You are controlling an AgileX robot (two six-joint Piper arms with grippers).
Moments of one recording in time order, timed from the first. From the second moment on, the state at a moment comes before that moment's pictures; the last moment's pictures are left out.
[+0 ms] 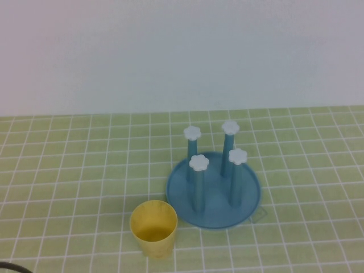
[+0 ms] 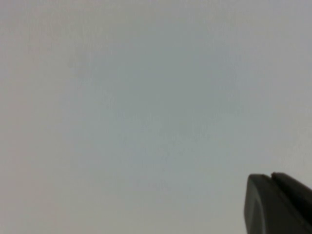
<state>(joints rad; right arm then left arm) 0.08 -0.01 -0.26 -0.01 0.30 0.00 0.03 0.00 -0.30 -0.02 0.01 -0.23</state>
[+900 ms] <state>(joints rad) 0.08 0.08 -0.27 0.27 0.63 -0.27 0.03 1.02 -0.75 -0.96 0.84 0.60</state>
